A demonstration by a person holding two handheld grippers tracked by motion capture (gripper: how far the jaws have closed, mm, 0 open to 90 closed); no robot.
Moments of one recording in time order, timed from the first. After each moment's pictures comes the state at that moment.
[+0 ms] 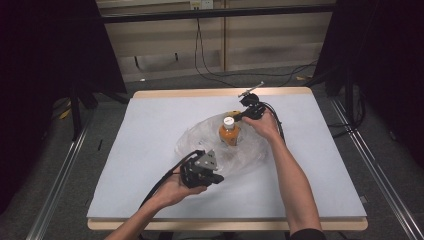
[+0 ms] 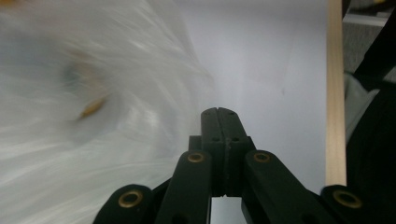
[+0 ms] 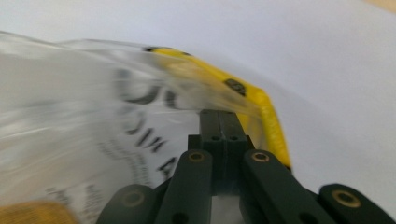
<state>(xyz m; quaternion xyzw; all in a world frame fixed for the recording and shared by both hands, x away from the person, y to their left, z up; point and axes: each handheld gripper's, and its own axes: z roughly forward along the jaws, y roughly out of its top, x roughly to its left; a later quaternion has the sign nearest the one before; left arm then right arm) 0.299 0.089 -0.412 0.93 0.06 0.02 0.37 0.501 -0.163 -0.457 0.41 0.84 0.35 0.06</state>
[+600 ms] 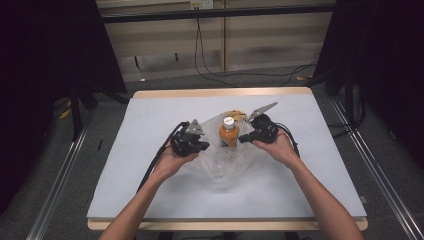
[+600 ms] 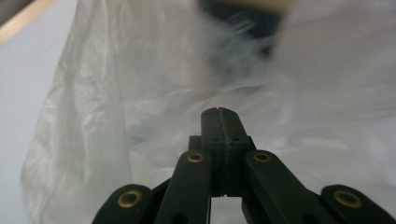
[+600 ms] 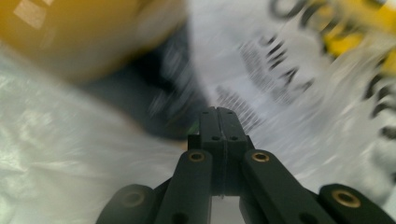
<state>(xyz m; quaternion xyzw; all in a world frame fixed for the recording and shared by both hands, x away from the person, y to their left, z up) 0.390 0.105 -0.433 0.91 0.20 0.11 0.35 0.396 -0.175 -0.445 0.33 0.87 0.37 0.04</state>
